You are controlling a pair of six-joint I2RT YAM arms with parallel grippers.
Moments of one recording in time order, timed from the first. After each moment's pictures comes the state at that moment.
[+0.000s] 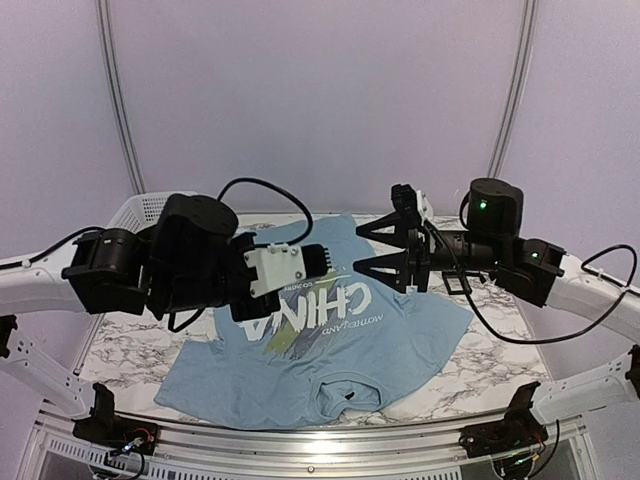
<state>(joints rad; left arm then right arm) -1.32 1.33 1.32 -0.51 -0.44 0.59 0.81 1.09 0.99 -0.05 -0.56 -0.26</state>
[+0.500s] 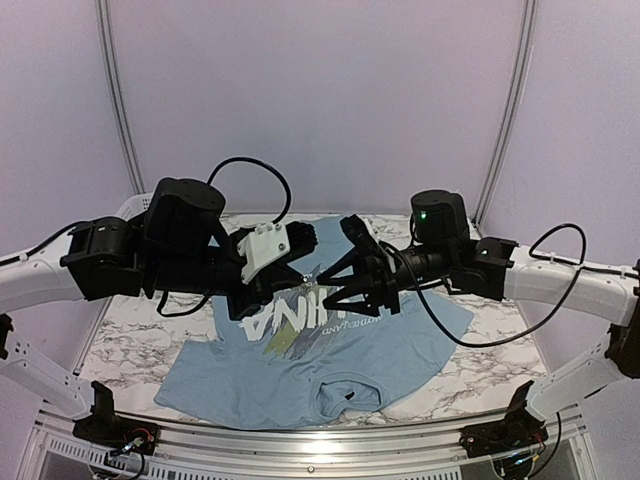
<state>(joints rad) -1.20 1.29 1.31 -0.52 -0.09 0.37 0.86 1.34 1.04 -0.06 -0.83 -0.21</state>
